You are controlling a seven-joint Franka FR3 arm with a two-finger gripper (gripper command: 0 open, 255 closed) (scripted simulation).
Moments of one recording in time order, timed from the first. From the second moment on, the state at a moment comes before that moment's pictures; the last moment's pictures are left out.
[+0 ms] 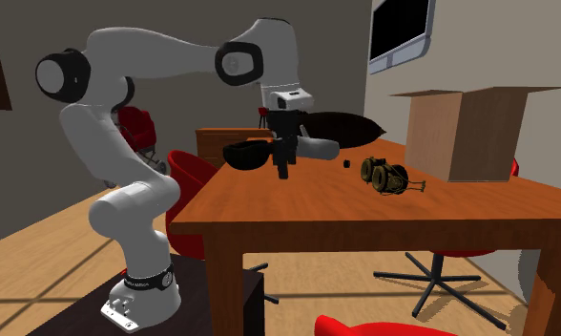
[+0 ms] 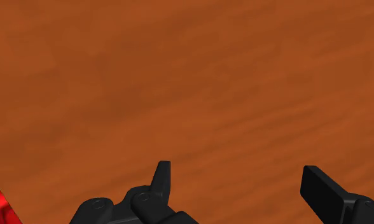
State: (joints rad) arm 0.08 -0.59 0.09 -2.28 0.22 1.76 0.09
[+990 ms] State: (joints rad) arm 0.18 -0.20 0.28 -1.95 0.25 1.92 0.21
